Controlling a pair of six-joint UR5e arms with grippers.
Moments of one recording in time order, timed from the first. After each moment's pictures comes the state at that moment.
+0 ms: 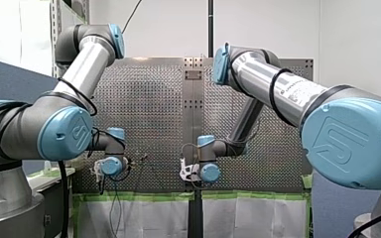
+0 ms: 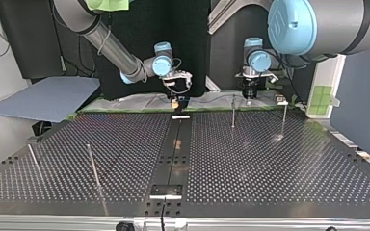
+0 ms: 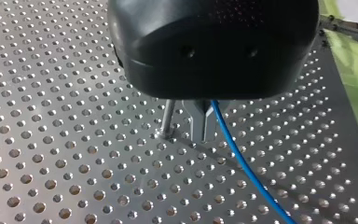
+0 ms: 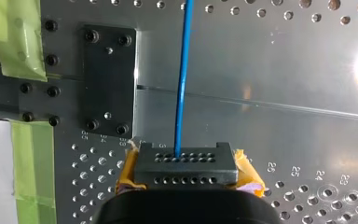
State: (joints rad) left arm -0.01 -2.34 -2.05 -2.05 -1.62 -1.72; right arm 2.28 -0.46 1.30 -0.64 1.73 1.53
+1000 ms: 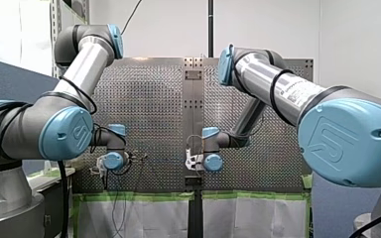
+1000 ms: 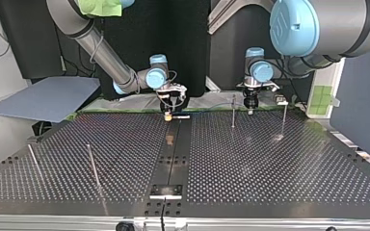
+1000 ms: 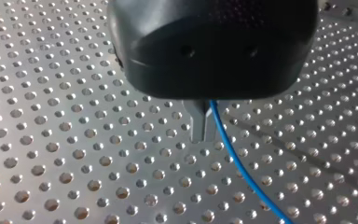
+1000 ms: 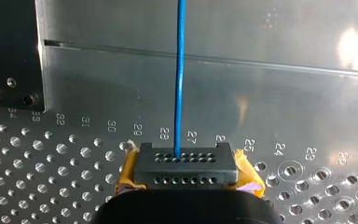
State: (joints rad) left arm 0.00 -2.34 -1.95 -2.12 -1.61 -1.78; right arm 2.23 -0.46 1.18 -0.57 1.73 1.52
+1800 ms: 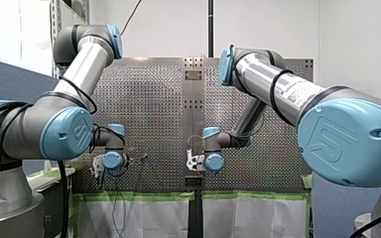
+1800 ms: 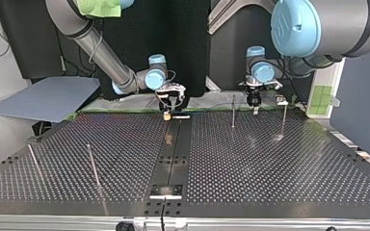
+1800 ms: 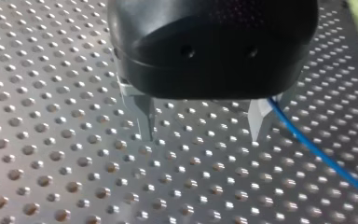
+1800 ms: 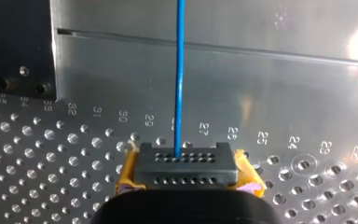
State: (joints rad) left arm 0.01 -2.34 -1.96 -2.17 -1.66 -1.70; right arm 2.22 -0.46 1.18 -0.54 1.73 1.52
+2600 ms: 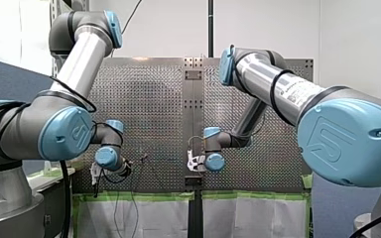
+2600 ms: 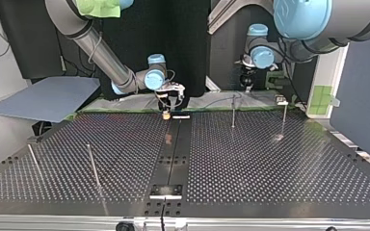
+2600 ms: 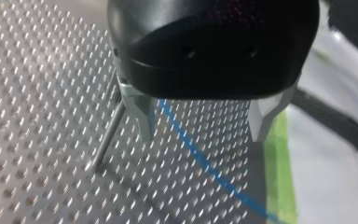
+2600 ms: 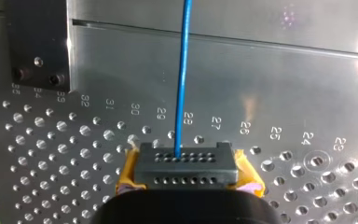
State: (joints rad) left arm -0.02 -2.23 -2.14 -2.32 -1.56 -1.74; right arm 2.22 -0.46 1.18 -0.52 1.73 1.51
